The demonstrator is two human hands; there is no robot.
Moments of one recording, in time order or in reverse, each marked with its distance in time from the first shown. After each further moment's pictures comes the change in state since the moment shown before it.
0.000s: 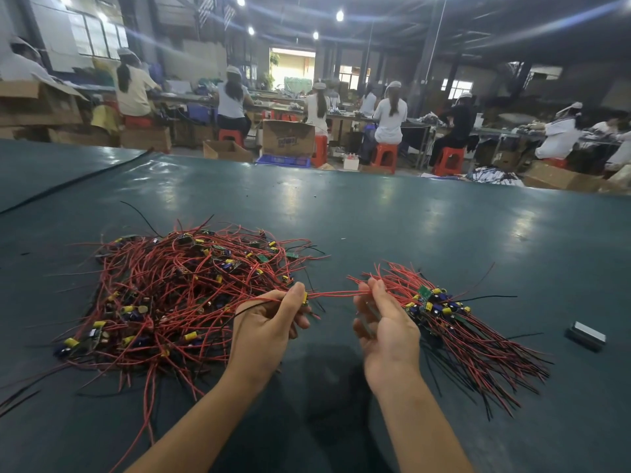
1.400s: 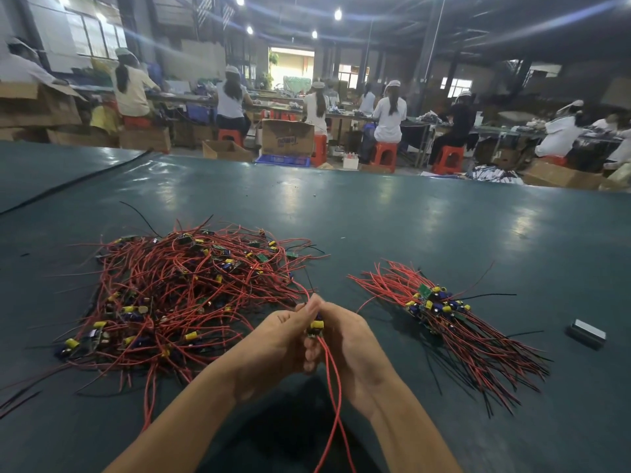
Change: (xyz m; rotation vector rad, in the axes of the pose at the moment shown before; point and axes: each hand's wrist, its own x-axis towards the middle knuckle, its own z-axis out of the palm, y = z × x) left_hand 0.000 0.014 -0.007 -0.288 -0.631 -0.505; right_hand -0.023 0.015 0.009 -0.269 -0.676 0.153
